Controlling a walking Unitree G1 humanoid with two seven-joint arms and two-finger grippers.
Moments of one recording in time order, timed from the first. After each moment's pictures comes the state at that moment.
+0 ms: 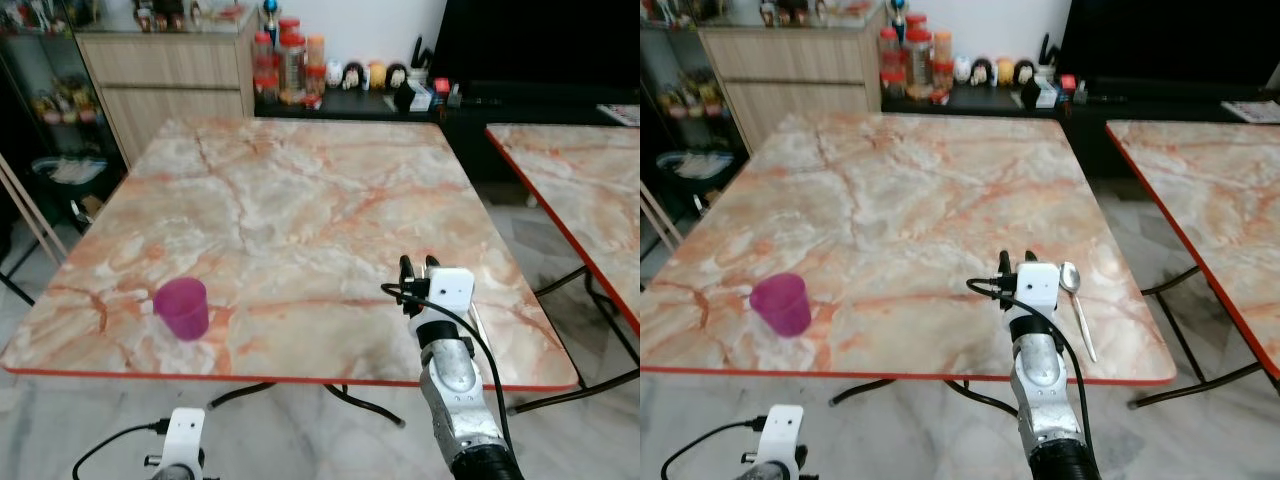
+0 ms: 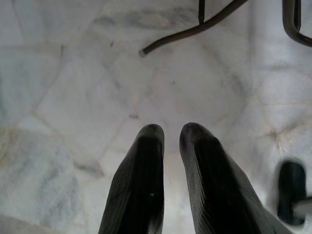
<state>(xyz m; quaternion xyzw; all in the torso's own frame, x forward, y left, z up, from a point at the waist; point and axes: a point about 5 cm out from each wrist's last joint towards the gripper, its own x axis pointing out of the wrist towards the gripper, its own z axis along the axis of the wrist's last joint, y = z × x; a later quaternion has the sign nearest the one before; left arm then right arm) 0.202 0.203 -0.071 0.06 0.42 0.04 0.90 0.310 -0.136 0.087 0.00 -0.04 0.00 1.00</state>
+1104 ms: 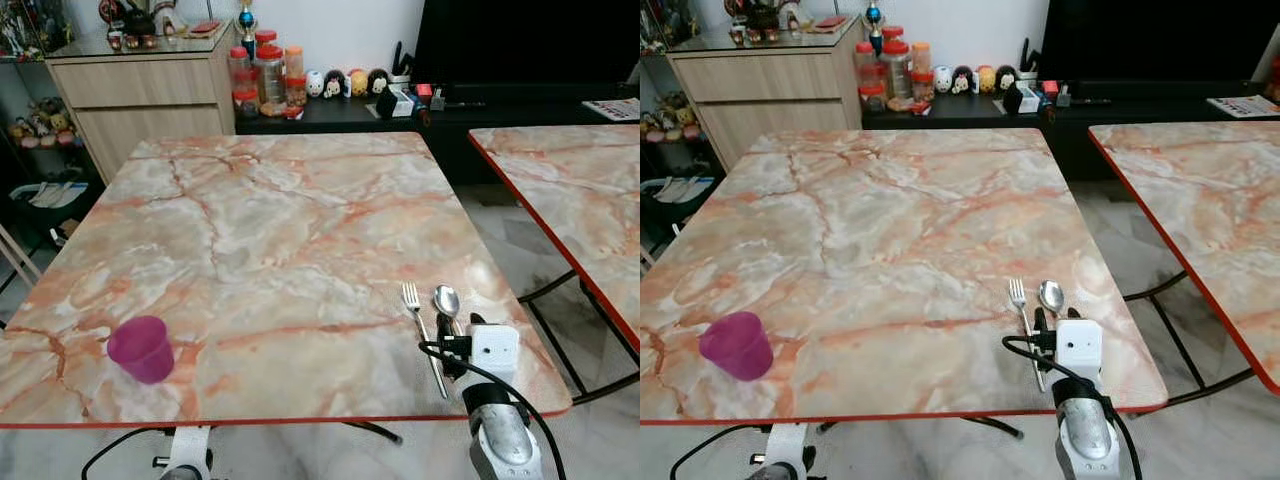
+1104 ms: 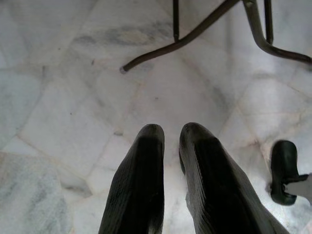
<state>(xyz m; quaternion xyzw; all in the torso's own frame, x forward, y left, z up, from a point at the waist) 0.197 0.195 -0.075 0.05 0.43 0.02 0.90 0.240 -0.180 0.054 -0.04 0.07 -0.03 1.00</state>
